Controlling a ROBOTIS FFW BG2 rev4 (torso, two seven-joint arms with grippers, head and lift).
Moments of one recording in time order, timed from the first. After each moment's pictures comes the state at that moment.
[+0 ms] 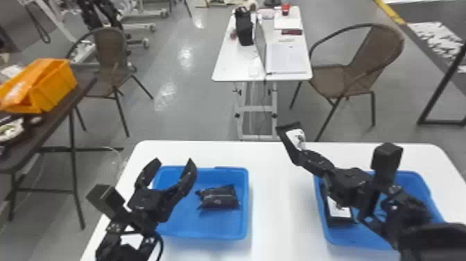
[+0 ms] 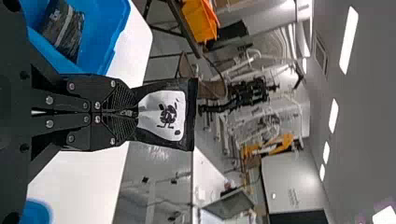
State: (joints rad) left arm 0.28 0.00 0.17 -1.68 0.31 -0.12 -0.41; right arm -0.03 -0.17 0.18 -1.50 -0.25 0.18 0.53
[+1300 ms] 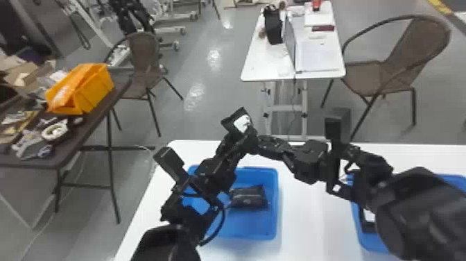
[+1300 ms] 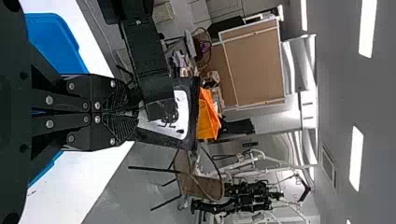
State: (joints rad) left arm 0.15 0.00 0.06 -1.70 0.52 0.10 -0.44; right arm -0.31 -0.19 0.56 -1.41 -0.39 0.20 0.56
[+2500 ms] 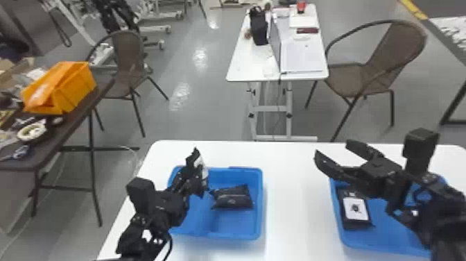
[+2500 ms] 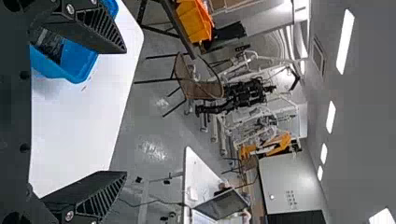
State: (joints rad) left arm 0.23 0.00 0.23 -1.60 -0.01 -0.04 -0.43; right arm 0.00 -0.12 0.05 -1.60 -0.20 0.30 0.57
